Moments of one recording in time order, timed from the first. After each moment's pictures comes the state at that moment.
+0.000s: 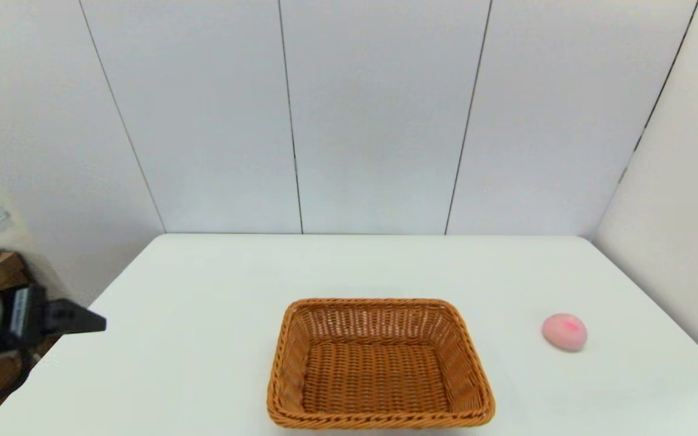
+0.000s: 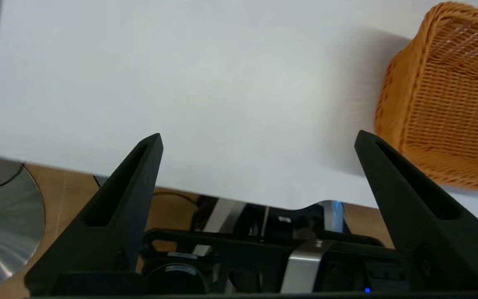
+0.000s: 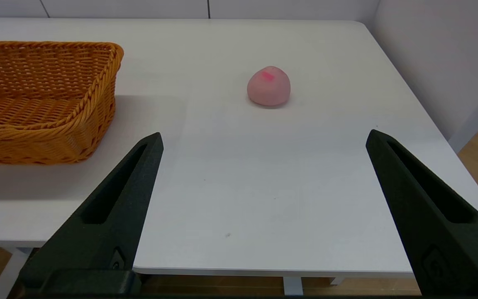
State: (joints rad) left arm -0.06 1.20 -0.99 0.75 0.01 -0.35; right arm 0.00 0.00 -0.08 0.20 -0.02 0.00
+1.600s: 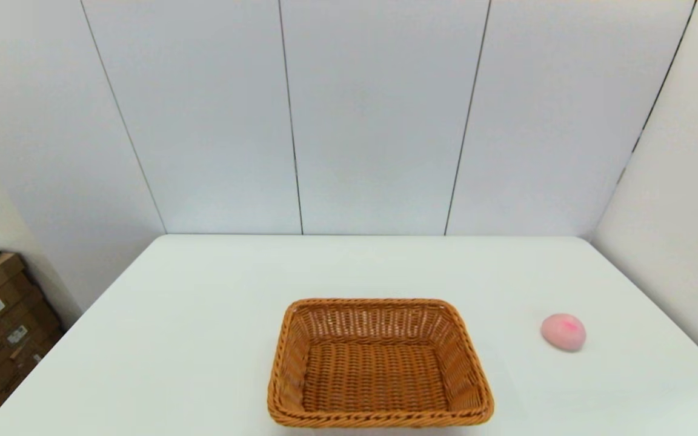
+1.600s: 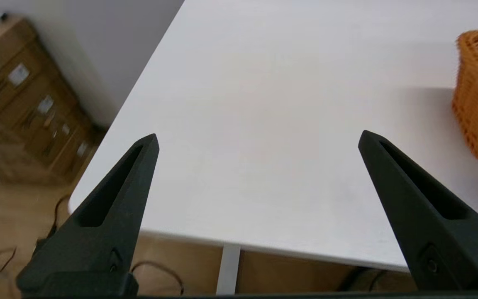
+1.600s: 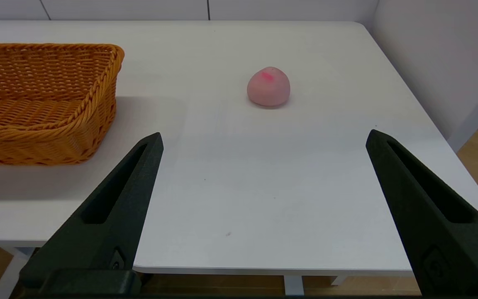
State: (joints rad) left arm 0.03 0.21 -0.10 0.12 0.09 -0.02; right arm 0.00 0.00 -0.08 0.20 -0.02 0.00
